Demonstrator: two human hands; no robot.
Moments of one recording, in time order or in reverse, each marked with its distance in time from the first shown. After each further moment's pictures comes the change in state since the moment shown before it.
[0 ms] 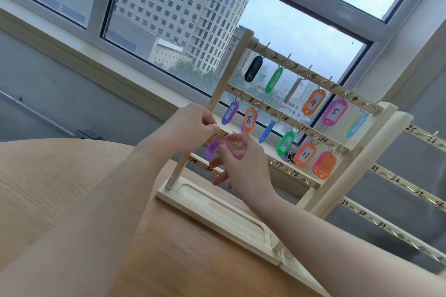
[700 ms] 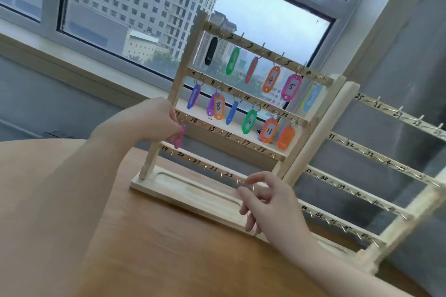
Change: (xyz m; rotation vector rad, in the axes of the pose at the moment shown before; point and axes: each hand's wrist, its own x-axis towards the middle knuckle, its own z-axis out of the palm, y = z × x) left_hand -0.014 0.025 -0.009 0.315 -0.195 -0.152; right_hand -0.097 0.045 -0.087 -0.122 0.047 0.118
